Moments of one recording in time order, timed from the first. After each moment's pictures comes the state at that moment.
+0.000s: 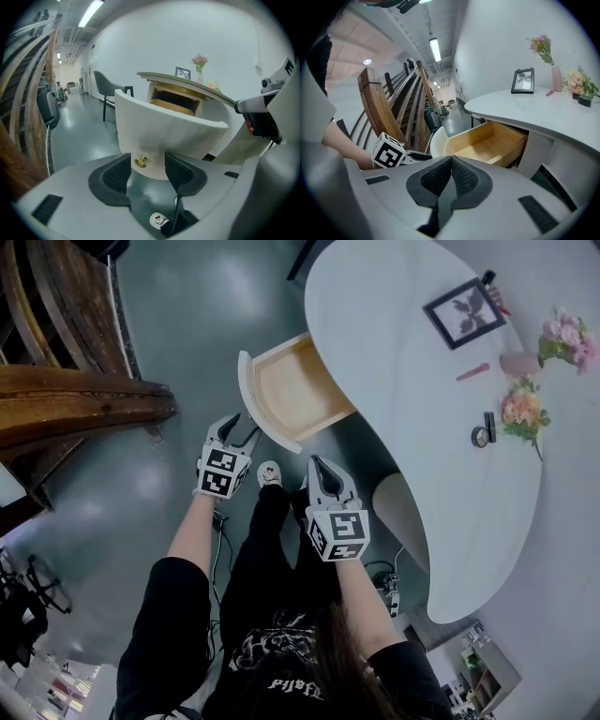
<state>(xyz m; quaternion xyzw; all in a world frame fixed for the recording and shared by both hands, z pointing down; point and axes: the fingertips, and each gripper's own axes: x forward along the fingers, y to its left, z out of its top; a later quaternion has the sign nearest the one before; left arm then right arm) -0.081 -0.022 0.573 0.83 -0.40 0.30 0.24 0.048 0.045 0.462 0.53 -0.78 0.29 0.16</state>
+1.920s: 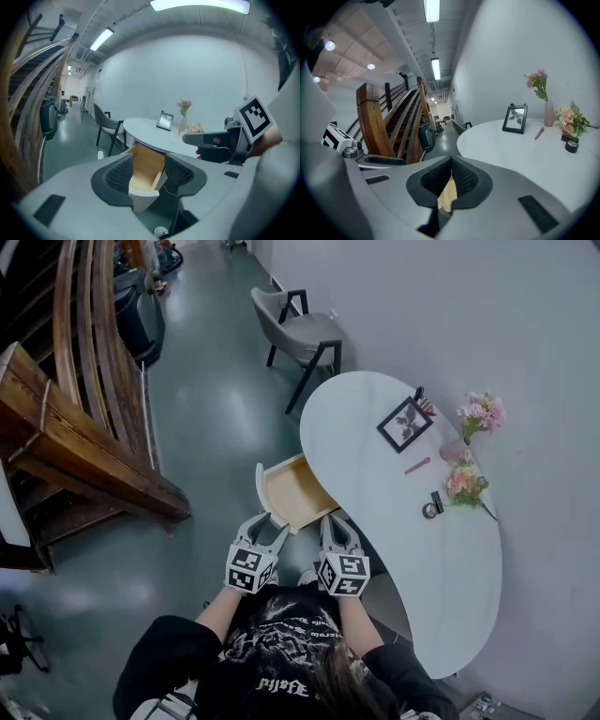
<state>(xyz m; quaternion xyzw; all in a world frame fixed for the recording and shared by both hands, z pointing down) -0.031 0.032 0.348 0.88 -0.42 0.14 0.20 0.085 0.024 0.326 0.59 -0.78 0.20 0.10</state>
